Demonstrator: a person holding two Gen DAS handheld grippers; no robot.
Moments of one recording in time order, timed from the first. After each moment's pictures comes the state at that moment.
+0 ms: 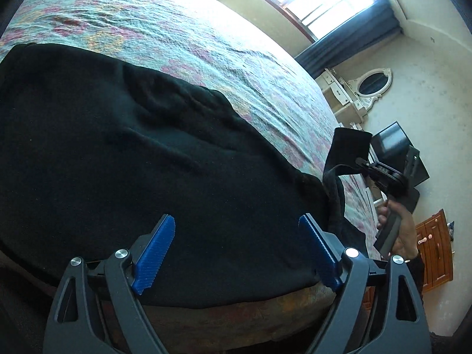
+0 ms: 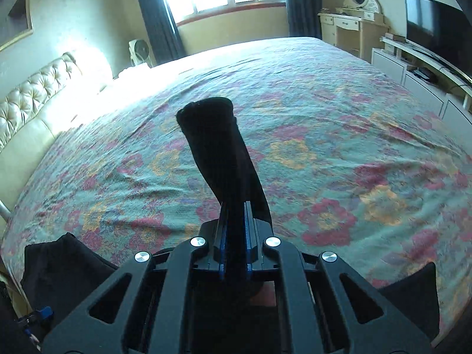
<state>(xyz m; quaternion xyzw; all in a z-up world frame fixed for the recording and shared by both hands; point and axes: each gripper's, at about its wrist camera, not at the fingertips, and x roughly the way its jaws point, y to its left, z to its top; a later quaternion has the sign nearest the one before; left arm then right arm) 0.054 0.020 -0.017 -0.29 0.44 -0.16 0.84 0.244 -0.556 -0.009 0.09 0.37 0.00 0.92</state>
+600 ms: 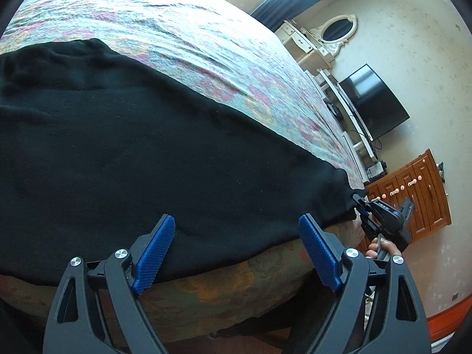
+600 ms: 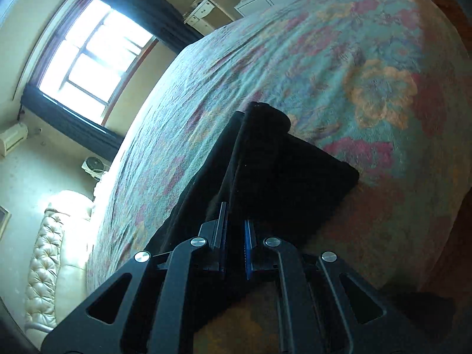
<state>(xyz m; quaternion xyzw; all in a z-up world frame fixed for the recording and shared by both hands) 0.058 -0.103 -0.016 -0.22 0.48 -0.28 0.80 0.066 -0.730 -0.105 0.46 0.31 -0.13 0.83</state>
